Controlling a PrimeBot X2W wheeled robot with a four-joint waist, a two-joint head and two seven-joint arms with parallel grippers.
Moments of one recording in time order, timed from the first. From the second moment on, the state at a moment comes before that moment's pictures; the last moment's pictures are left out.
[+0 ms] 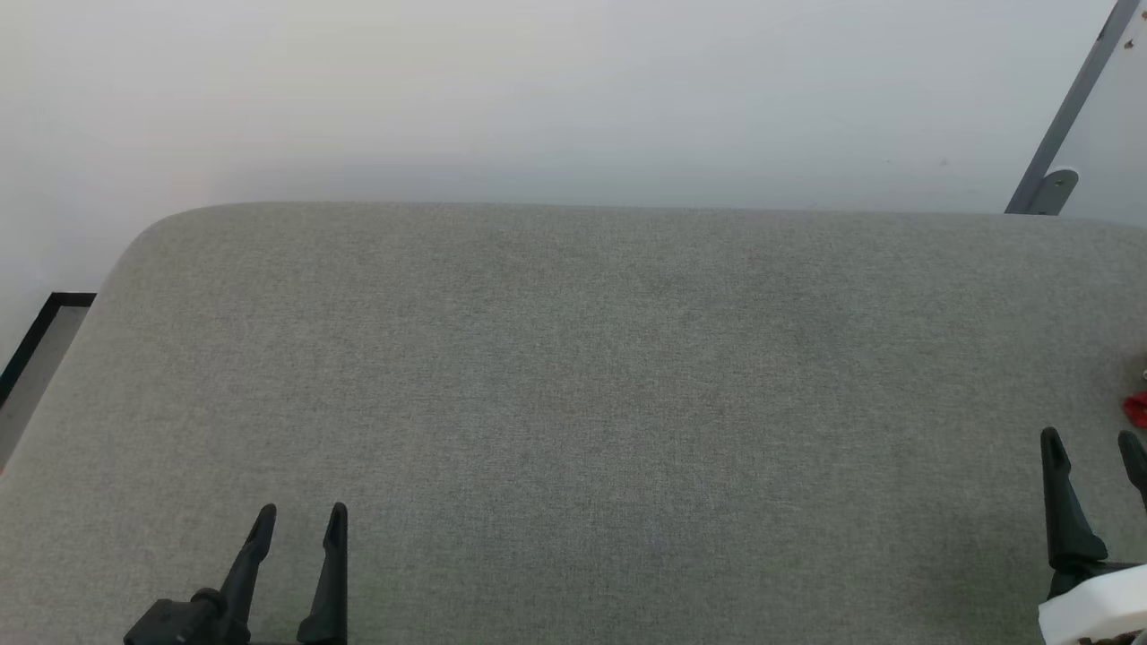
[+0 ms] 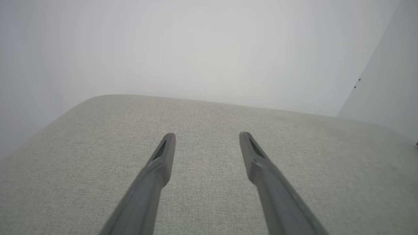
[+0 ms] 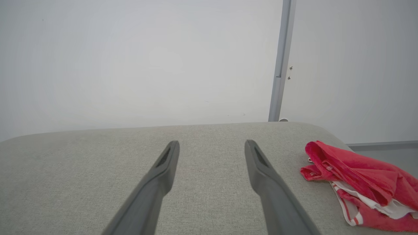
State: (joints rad) left arm 0.16 0.17 -0.05 0.08 -0.31 -0.13 -0.26; right arm 0.09 -0.23 -0.19 0.04 0.33 0.13 -0.10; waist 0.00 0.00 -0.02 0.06
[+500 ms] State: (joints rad) left arm 0.16 0.17 -0.04 0.08 -0.31 -0.13 -0.26; right arm 0.09 -0.21 -0.20 -0.01 0.33 0.13 -0.07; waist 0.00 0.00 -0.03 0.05
